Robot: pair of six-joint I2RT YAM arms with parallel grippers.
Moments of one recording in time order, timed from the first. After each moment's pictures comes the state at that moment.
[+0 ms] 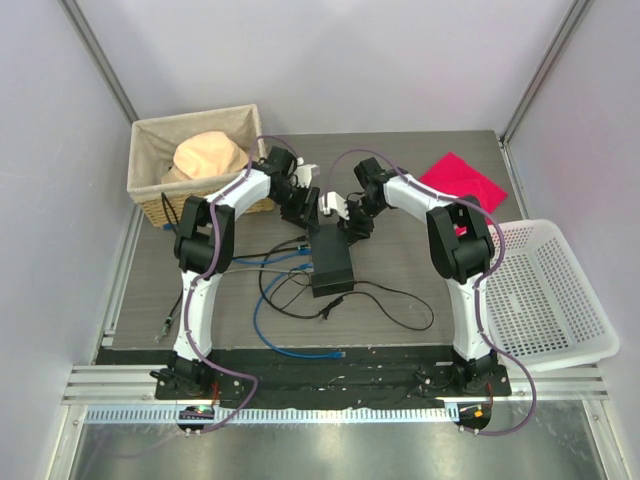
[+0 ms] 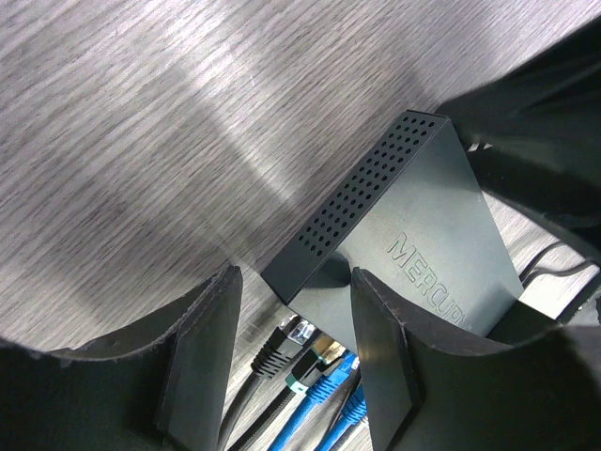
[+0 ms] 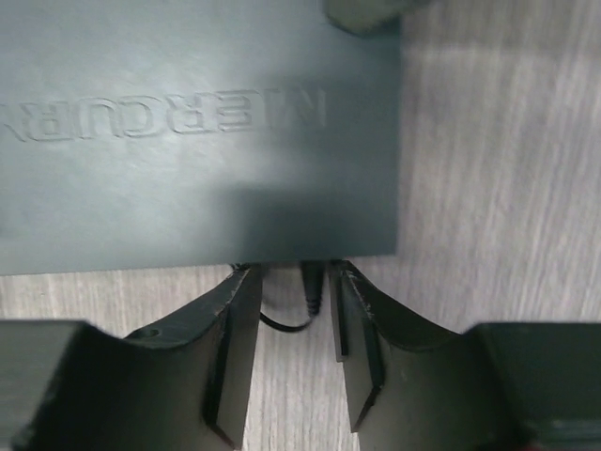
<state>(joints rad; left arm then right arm) -0.37 2.29 1.82 -0.71 0.57 -0.01 0.42 2.18 1.66 -0.76 -0.56 -1.17</state>
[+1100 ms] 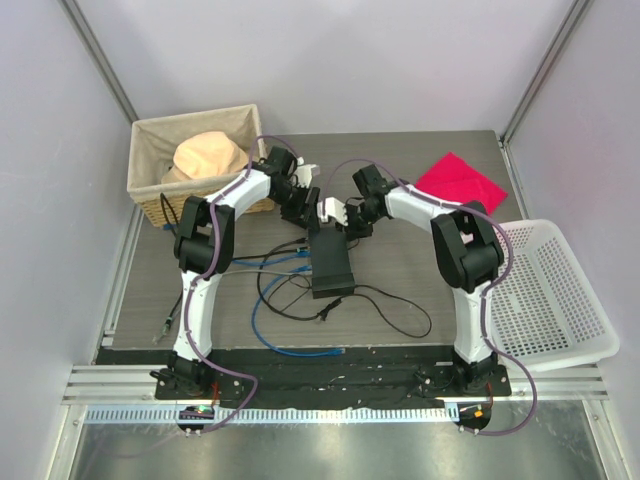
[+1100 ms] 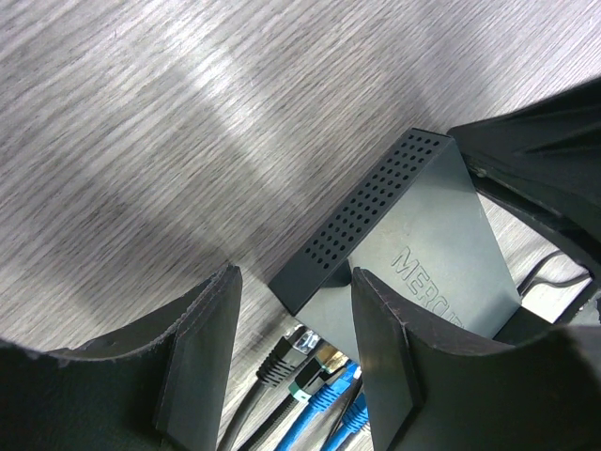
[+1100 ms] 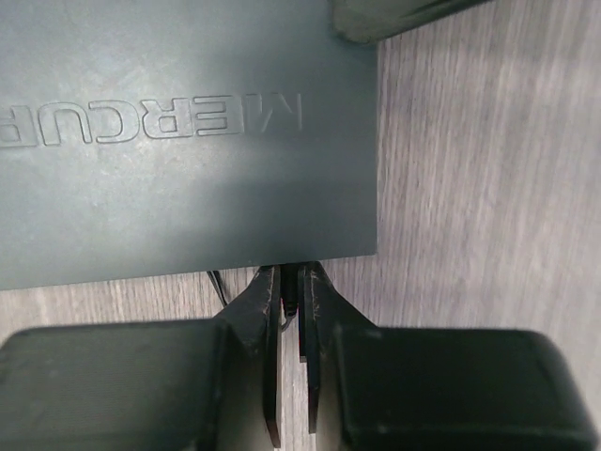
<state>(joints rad) -0.37 2.29 1.82 -0.71 0.57 -0.01 0.46 2.10 1.53 -0.62 -0.48 -1.12</state>
